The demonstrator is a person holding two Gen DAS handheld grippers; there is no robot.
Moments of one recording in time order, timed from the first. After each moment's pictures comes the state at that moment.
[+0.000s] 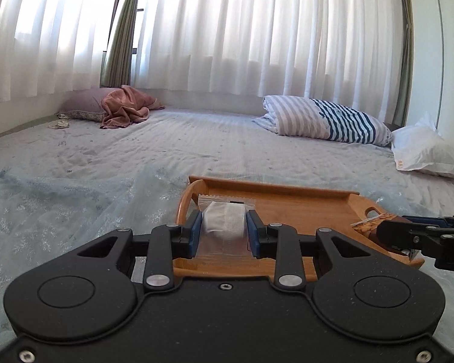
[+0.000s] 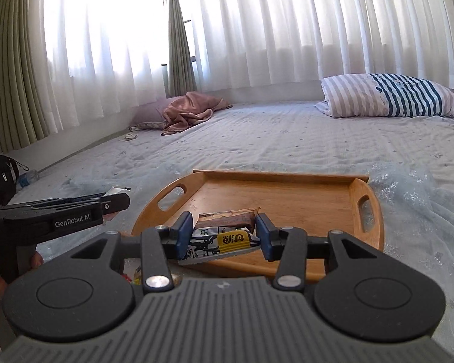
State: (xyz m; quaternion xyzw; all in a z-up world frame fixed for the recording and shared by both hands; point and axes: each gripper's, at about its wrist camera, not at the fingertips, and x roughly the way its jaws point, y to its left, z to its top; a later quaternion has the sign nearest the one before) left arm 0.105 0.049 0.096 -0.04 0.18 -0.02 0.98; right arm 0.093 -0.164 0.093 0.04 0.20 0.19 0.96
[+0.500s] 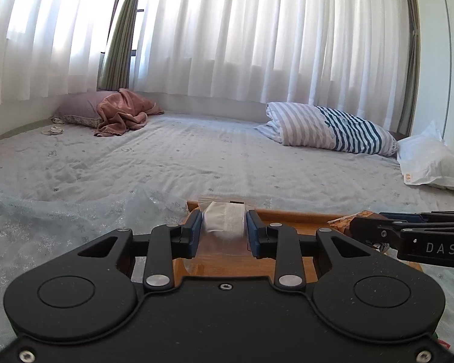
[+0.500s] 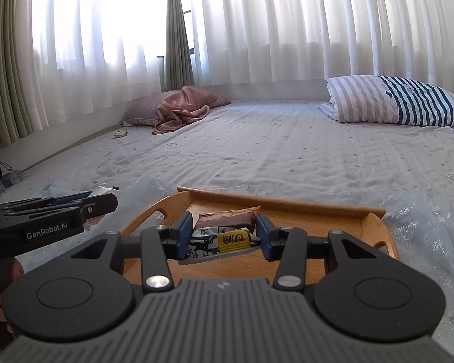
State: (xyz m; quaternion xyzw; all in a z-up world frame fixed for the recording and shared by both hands) left arm 0.180 0.058 0.108 -0.05 0.17 -0.01 0.98; right arm 0.182 -0.143 0.103 0.01 0.22 0.19 0.96
